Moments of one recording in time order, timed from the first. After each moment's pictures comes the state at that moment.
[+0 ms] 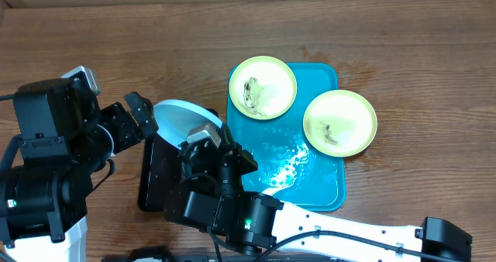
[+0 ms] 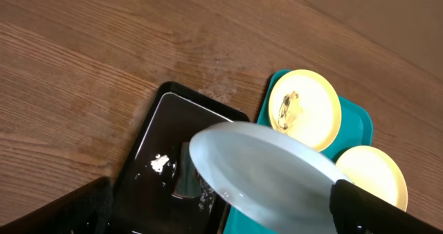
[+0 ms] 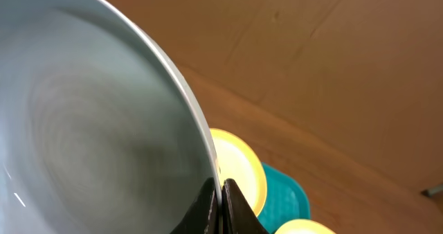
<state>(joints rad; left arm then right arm) 0.09 1.10 1.59 -1.33 0.11 -0.41 1.33 1.65 1.35 -0.50 1.19 0.31</state>
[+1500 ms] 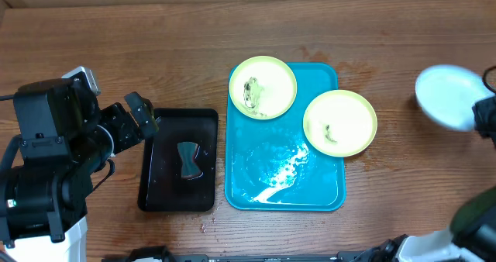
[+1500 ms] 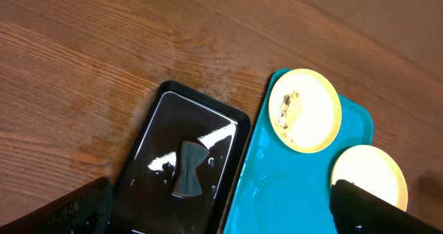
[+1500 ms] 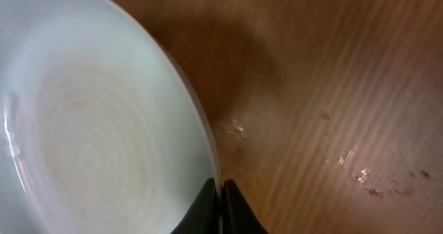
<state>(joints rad) 0.09 1.10 1.59 -1.34 0.11 -0.41 -0.64 1.72 1.49 -1.15 -0.03 0.66</state>
